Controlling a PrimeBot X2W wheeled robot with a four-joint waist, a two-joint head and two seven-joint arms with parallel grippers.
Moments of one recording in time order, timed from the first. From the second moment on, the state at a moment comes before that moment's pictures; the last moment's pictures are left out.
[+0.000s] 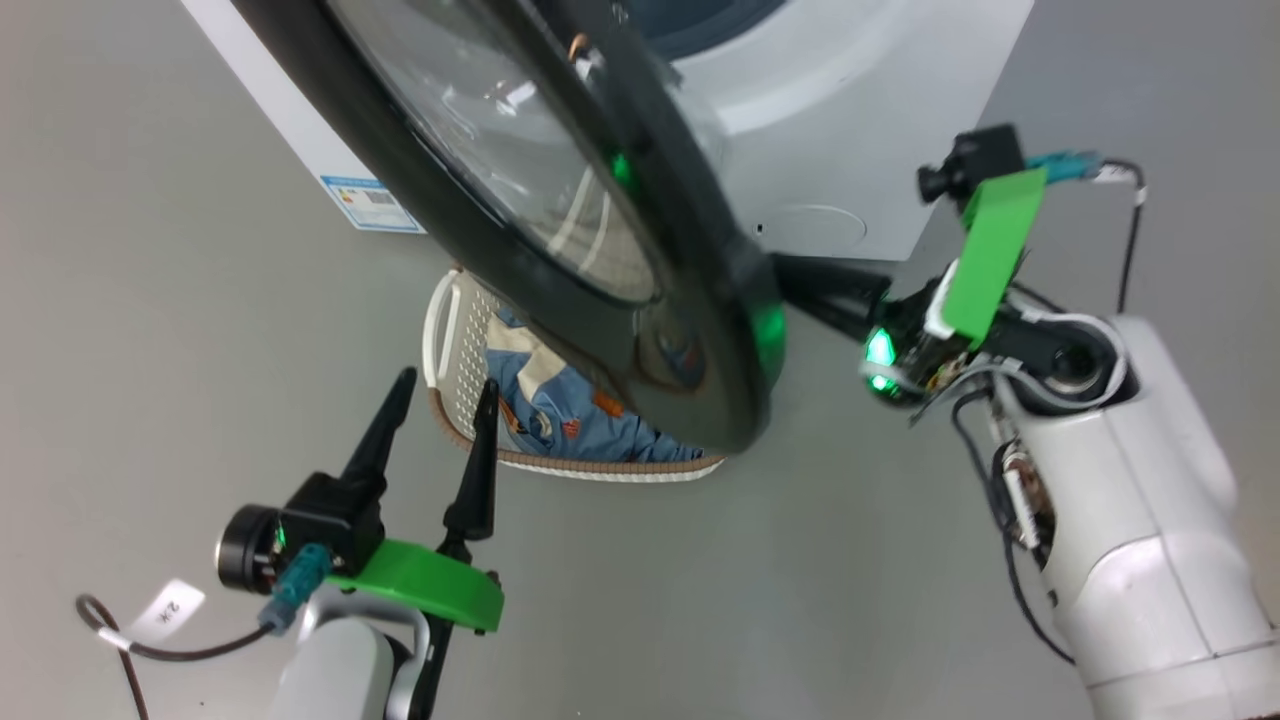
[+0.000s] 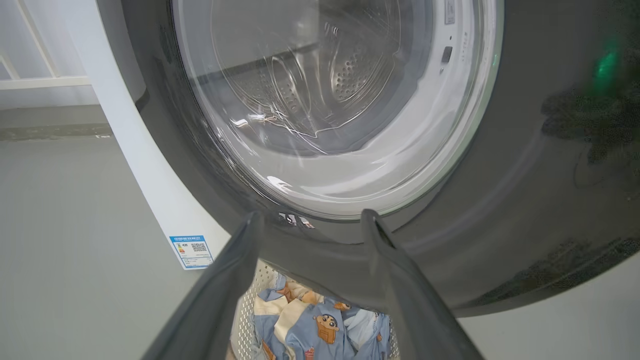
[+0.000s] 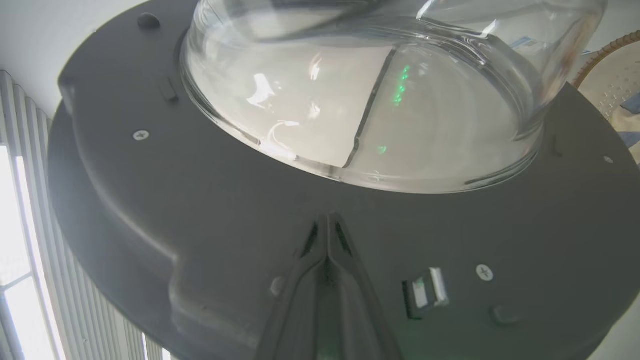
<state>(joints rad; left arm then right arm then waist) -0.34 0.03 -0.30 0.30 -0.22 -0.03 -0.25 -0.81 -0.08 0.11 0.51 1.56 0.13 0.96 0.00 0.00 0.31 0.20</state>
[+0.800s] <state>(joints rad) -0.29 0.03 -0.31 0.33 -0.23 -0.02 -0.25 -0.75 -0.08 0.40 0.55 1.75 0.13 0.81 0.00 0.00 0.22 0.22</state>
